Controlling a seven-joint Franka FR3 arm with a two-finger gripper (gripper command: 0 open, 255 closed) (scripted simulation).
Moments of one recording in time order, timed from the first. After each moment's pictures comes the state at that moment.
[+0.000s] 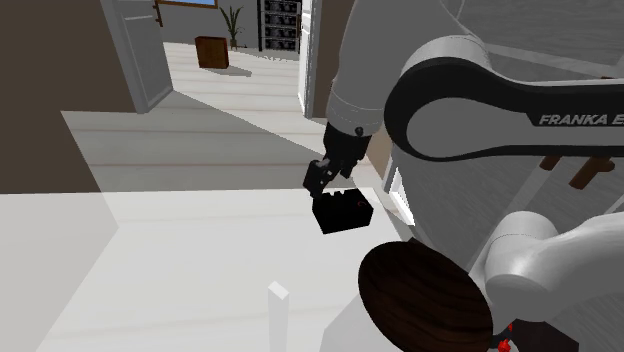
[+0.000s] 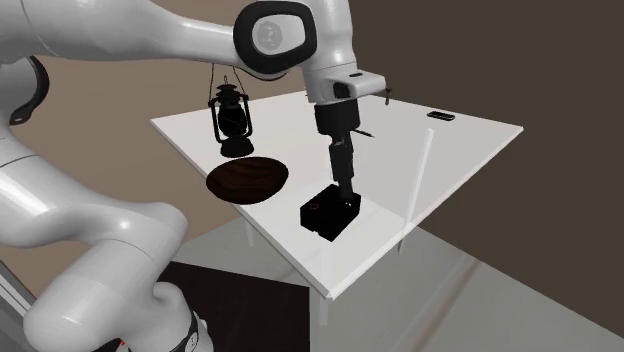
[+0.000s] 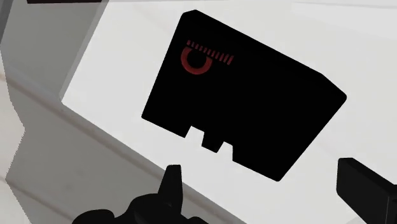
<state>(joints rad) 0.10 -0.70 0.43 -2.38 0.08 1.88 0.39</state>
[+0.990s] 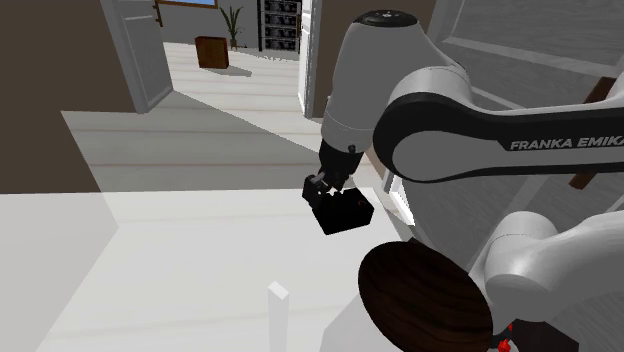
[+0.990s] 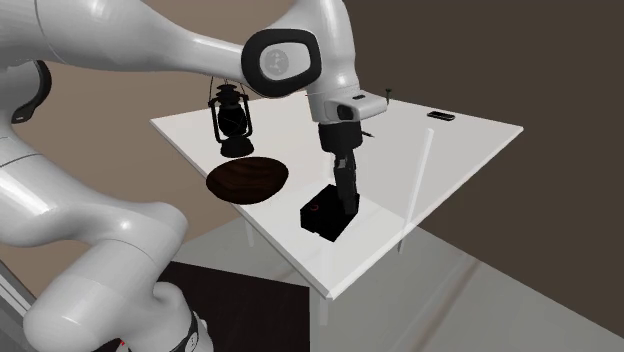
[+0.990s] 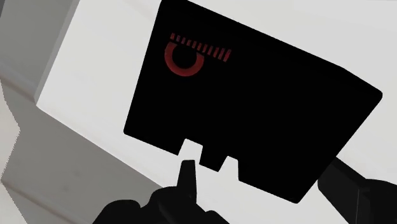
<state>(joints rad) 0.09 -0.68 0.45 -2.45 0.08 1.97 0.39</state>
